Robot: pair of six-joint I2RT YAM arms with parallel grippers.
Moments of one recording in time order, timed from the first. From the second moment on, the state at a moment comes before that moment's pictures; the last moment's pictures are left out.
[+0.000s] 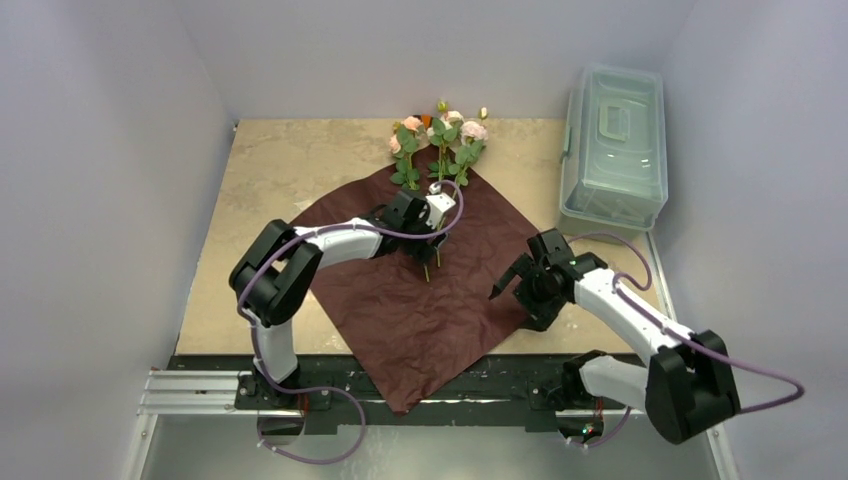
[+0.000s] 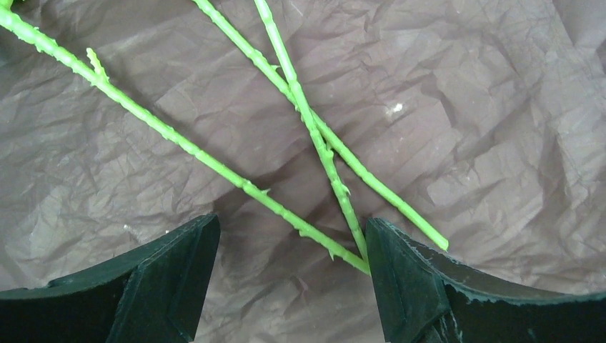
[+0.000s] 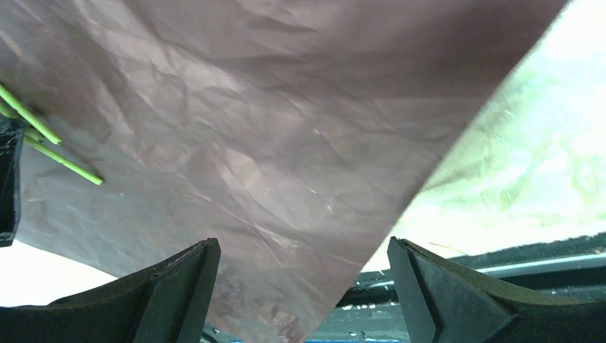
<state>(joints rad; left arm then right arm) -0.67 1.88 1.13 -0.07 0.02 0.13 0.37 1.19 0.67 -0.75 -0.12 1.13</state>
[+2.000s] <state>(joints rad) -0.78 1.13 1.06 -0.74 -0.03 0.31 0.37 1.21 0.81 -0.74 -0.25 1.28</state>
